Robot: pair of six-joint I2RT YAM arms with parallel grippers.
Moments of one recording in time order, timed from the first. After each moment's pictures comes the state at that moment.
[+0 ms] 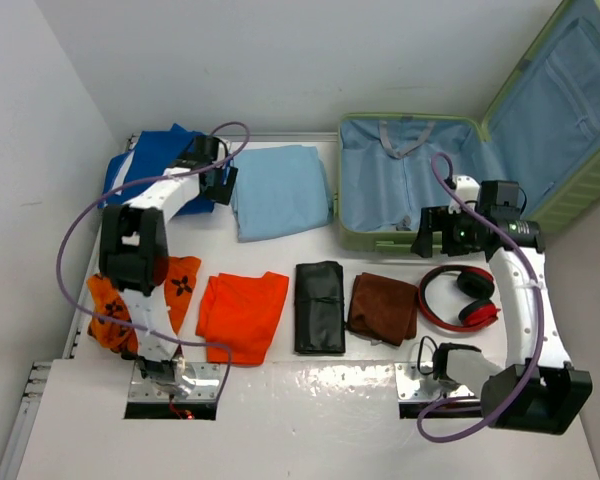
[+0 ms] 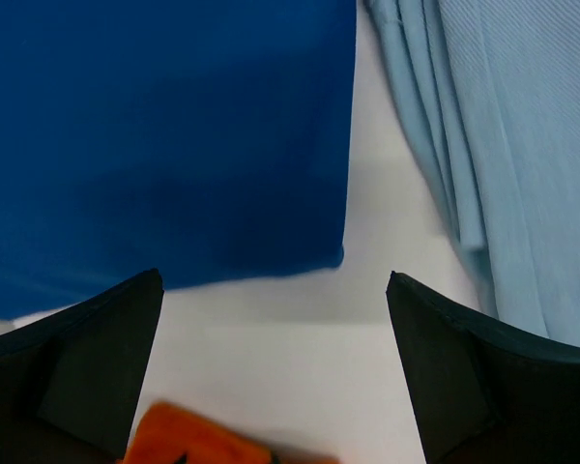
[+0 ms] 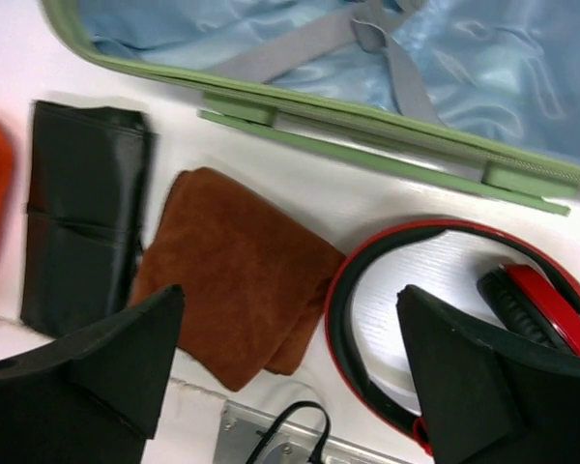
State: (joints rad) left arm -0.14 1.86 1.43 -0.44 -0.27 0.14; right arm -0.14 1.08 0.99 -0.88 -0.36 -0.16
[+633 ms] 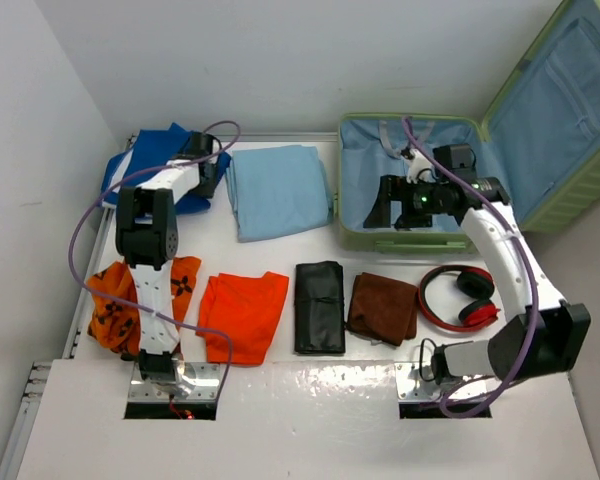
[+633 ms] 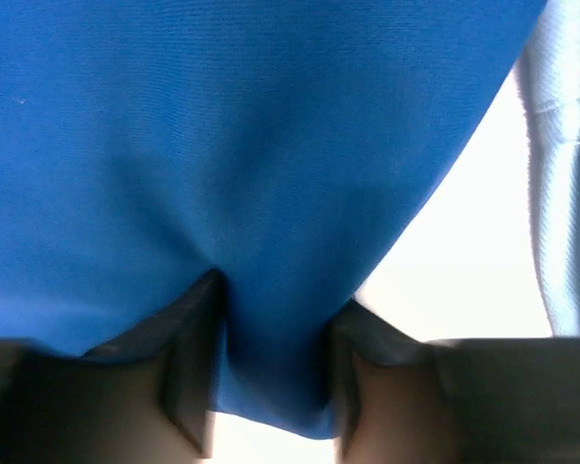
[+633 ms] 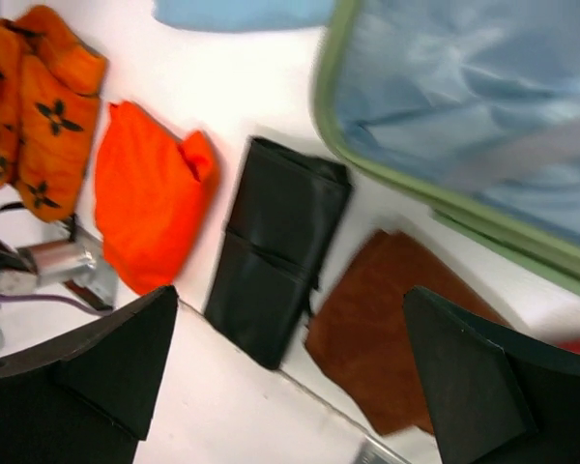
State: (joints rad) left arm -0.06 2.21 1.70 -0.45 -0.34 0.13; right arm 0.13 1.35 1.26 -0.86 -0.53 0.12
